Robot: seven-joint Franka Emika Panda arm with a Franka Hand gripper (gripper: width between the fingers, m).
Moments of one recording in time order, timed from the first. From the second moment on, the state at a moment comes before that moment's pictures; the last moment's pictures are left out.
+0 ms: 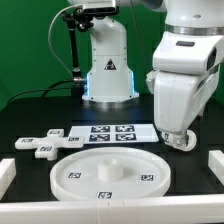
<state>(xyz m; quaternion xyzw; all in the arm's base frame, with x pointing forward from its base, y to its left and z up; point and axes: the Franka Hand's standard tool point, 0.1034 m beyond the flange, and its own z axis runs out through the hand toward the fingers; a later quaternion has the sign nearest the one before) 0.584 0.081 0.083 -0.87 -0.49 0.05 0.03</state>
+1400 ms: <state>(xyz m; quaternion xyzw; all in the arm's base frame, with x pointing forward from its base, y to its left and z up) 0.577 0.009 0.071 -0.83 -0.56 0.00 0.00</state>
